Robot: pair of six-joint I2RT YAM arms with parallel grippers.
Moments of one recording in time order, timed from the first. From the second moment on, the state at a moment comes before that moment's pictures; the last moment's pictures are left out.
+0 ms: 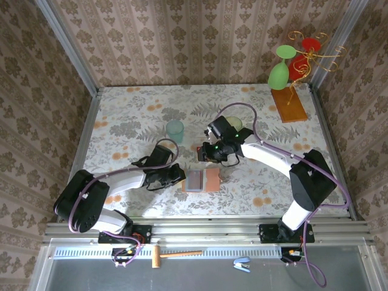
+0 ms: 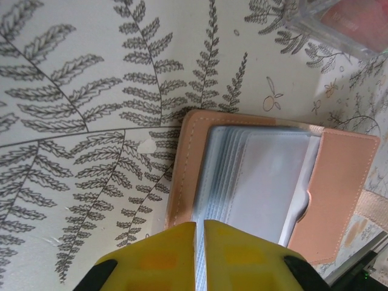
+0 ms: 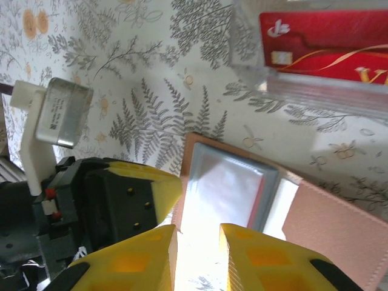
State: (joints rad) left arm -0.64 1.41 0.55 -0.13 0.40 -0.94; right arm 0.65 1.66 1.19 -0.55 -0.37 0.67
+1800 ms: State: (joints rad) left arm -0.65 1.44 0.52 -0.08 0.40 -0.96; right arm 0.80 1.85 1.15 -0.52 -0.34 0.81
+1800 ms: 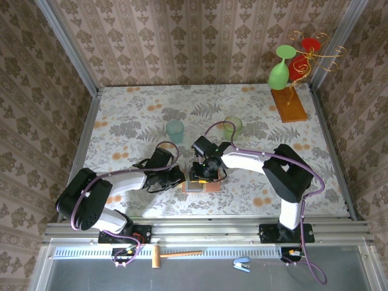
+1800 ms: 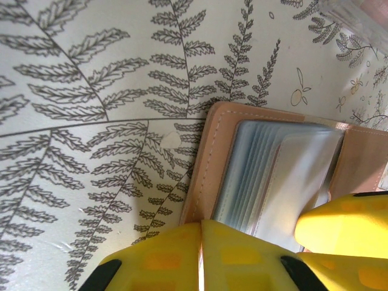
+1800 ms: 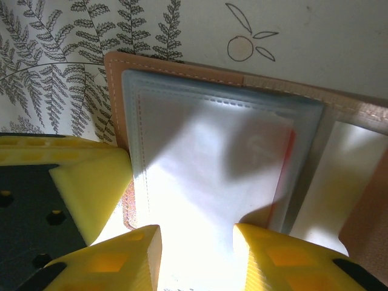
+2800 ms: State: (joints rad) left arm -0.65 1.44 0.56 -0.17 0.39 -0.96; right arm 0.71 1.75 0.90 -0.20 -0.47 0.88
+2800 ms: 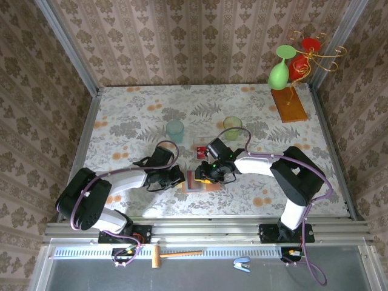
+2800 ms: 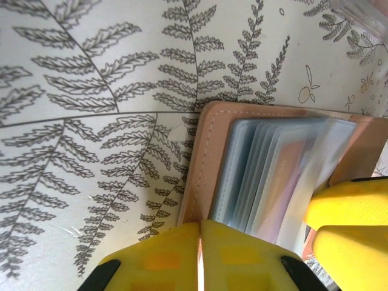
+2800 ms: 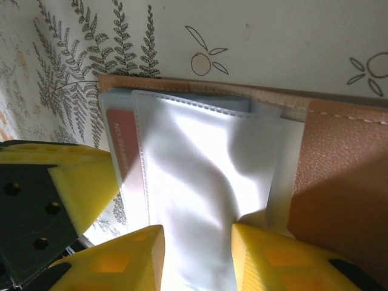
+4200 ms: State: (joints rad) left arm -0.72 1.49 0.63 -0.09 0.41 -1.06; right arm 0.66 1.74 0.79 0.02 -0.58 0.94
